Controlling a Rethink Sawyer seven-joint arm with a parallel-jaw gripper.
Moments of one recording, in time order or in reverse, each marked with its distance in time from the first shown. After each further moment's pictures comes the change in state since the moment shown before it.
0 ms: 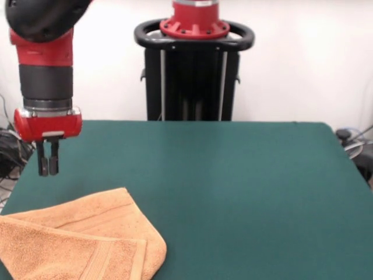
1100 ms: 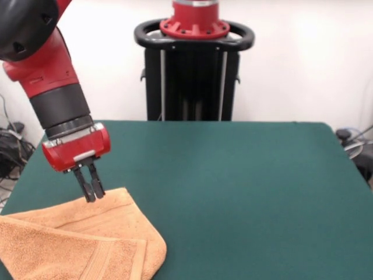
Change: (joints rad) arm -0.090 -0.052 0.167 -0.075 0.034 -0.263 0.000
